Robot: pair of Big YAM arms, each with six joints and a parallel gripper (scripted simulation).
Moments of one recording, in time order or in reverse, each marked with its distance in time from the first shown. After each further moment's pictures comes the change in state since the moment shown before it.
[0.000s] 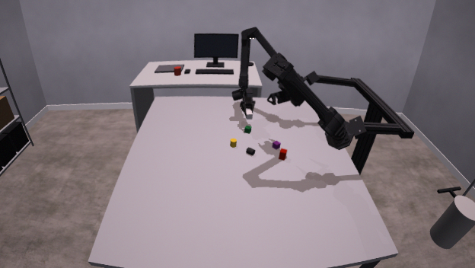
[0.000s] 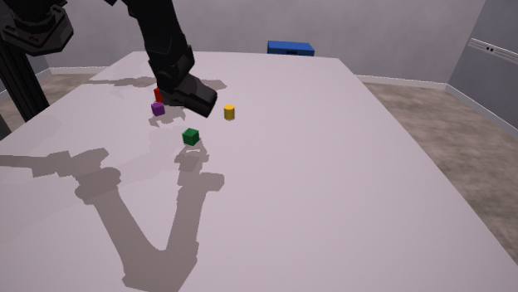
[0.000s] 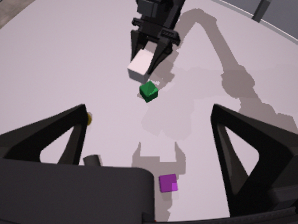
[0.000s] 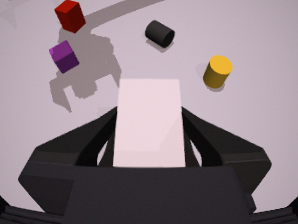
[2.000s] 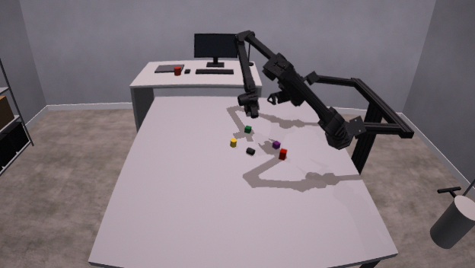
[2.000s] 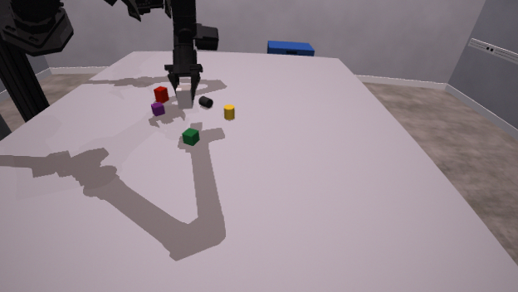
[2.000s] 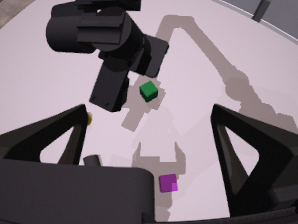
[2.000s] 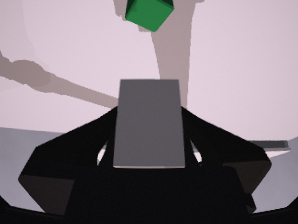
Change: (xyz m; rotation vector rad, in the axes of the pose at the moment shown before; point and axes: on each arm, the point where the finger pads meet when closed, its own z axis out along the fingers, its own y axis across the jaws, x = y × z) left arm 0.000 0.000 0.000 0.000 0.000 0.000; right arm 0.006 0.005 -0.019 -0.006 1.542 -0.040
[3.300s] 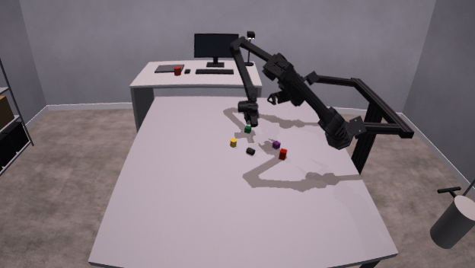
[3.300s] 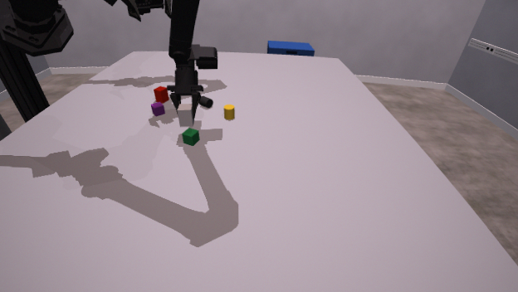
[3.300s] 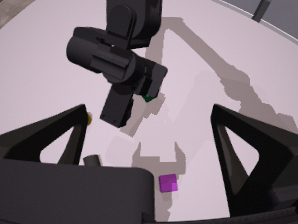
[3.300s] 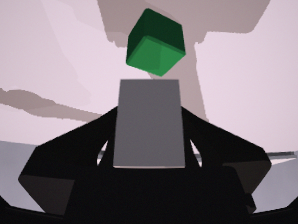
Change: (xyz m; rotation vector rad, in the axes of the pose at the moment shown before) left arm 0.000 0.000 0.000 0.000 0.000 0.000; right arm -0.034 0.005 0.054 -0.014 0.005 0.013
